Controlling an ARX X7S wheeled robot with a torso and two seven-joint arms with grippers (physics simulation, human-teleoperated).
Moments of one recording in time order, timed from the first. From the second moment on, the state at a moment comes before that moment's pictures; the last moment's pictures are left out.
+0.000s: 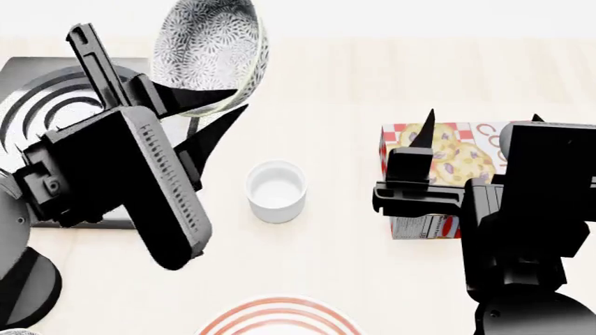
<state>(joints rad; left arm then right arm) -1.08 -0.49 0.74 0.30 -0.10 -0.55 0.41 0.62 0.32 0.05 -0.59 0.51 1.04 0.33</state>
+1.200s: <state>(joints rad) -1.03 -0.72 1.05 0.57 0.00 -0.41 0.74 0.62 0.33 0.04 -0.59 0.53 1.04 0.35</state>
